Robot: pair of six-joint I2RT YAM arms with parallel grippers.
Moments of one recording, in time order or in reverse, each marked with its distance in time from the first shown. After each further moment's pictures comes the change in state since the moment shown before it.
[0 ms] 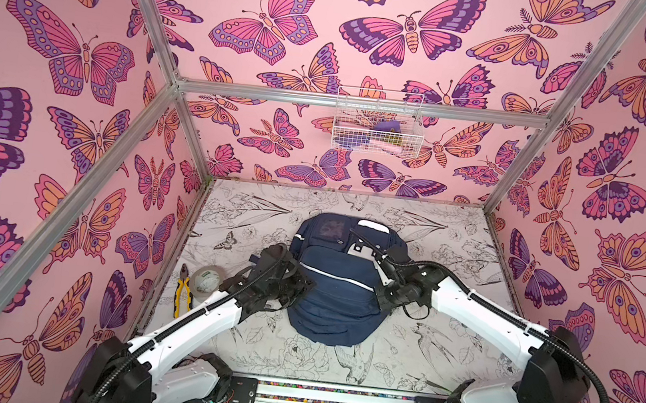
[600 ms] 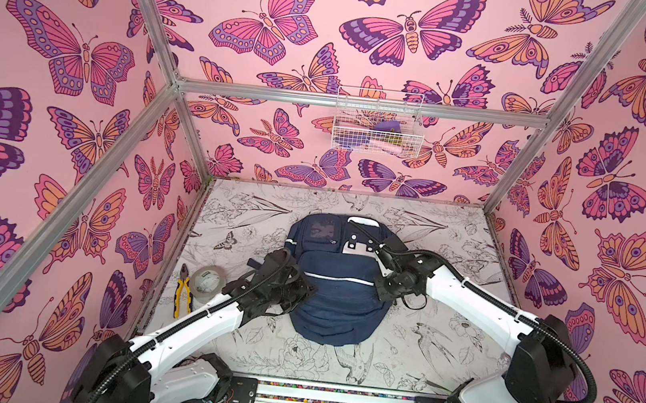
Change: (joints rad) left arm -0.053 0.011 -0.019 0.009 -0.016 -0.003; right arm -0.028 0.063 0.079 -0.045 0.029 -0.003
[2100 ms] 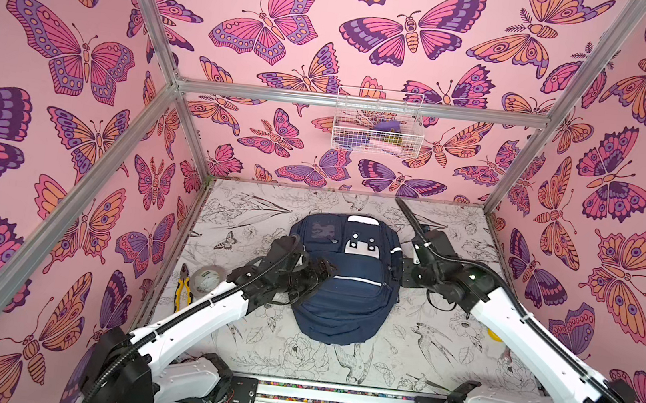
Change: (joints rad) left arm -0.010 0.048 0.206 -0.085 0.071 0.156; right arm -0.076 -0.361 -0.018 0.051 0.158 0.127
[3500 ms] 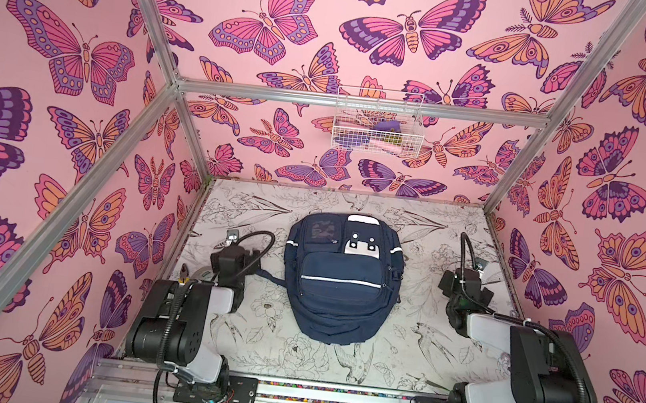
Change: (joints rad) left arm 0.593 0.383 -0.530 1.084 -0.576 1.144; right arm -0.566 0.311 -0.767 1.412 0.148 -0.282
